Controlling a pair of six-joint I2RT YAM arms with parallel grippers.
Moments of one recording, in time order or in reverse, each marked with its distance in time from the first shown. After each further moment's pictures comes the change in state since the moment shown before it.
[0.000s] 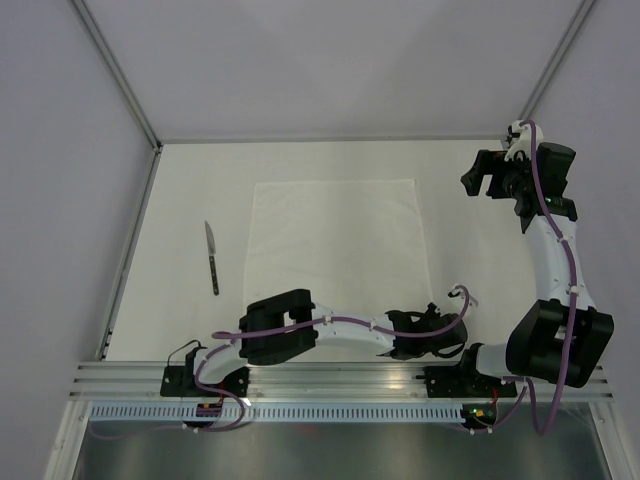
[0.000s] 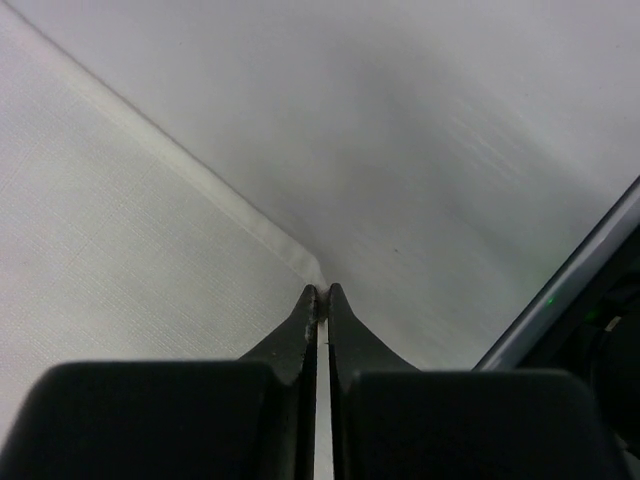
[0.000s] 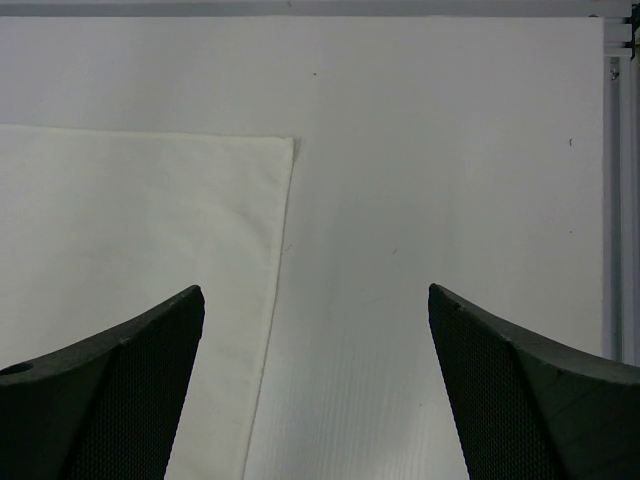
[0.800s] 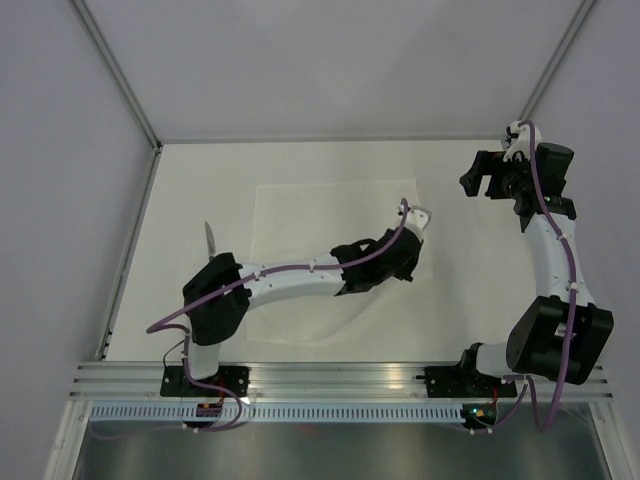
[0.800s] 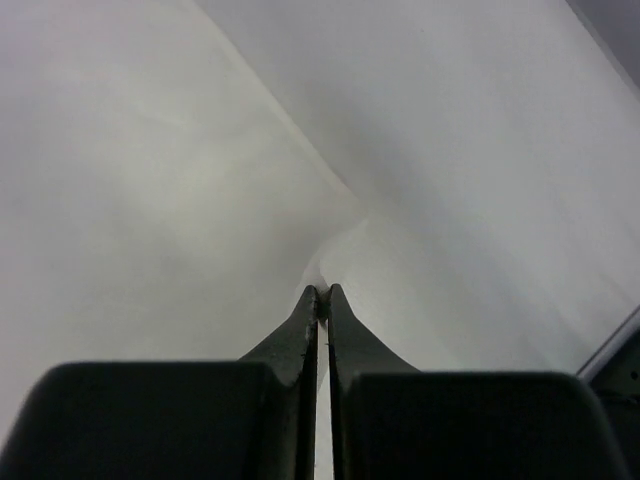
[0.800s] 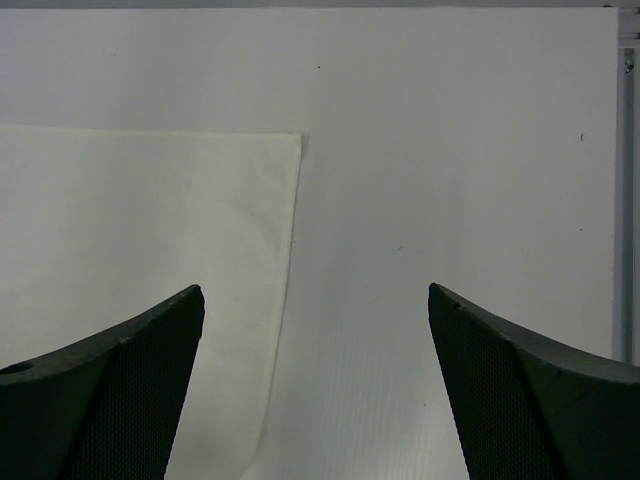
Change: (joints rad) left arm 0.267 -0.329 -0.137 0.036 0.100 0.002; right arm 0.000 0.016 0.000 0.000 -0.010 0.000
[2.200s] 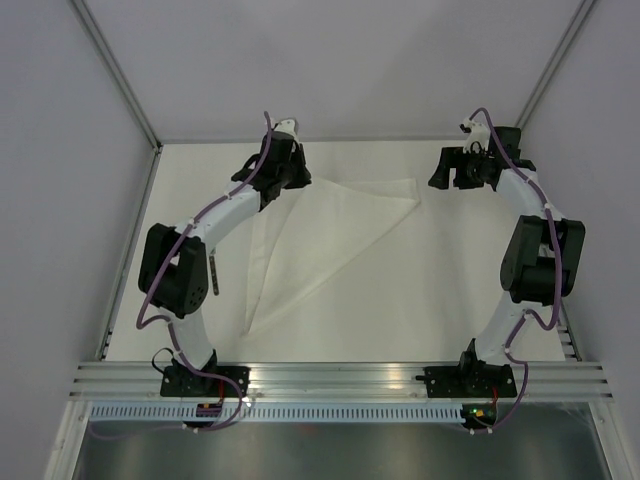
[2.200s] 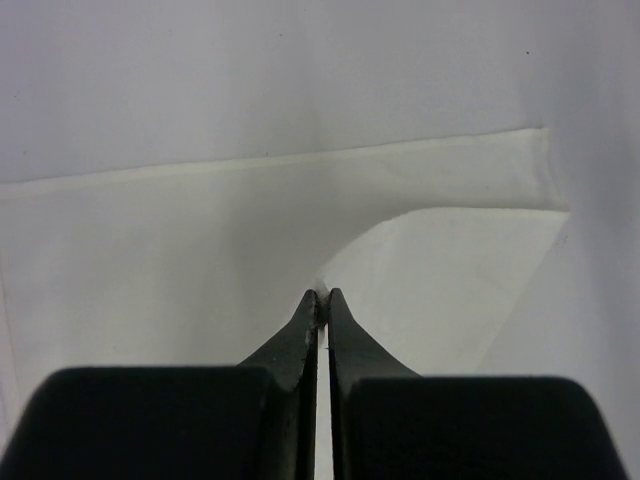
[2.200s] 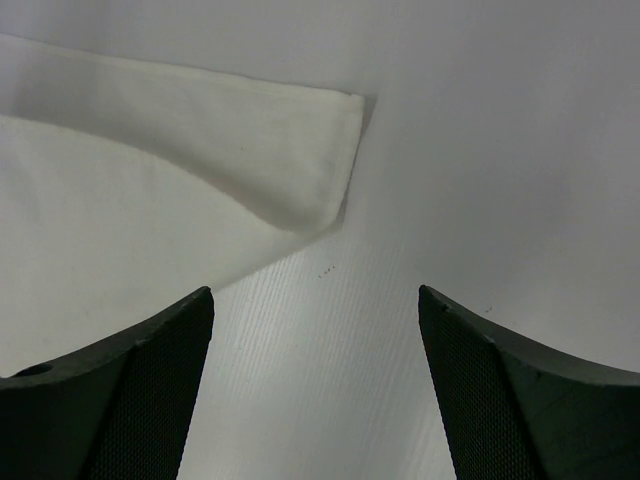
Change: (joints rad) left arm 0.749 -0.085 0.001 -0.063 0.291 0.025; right arm 0.124 0.504 0.314 -0.118 -0.068 -0.045
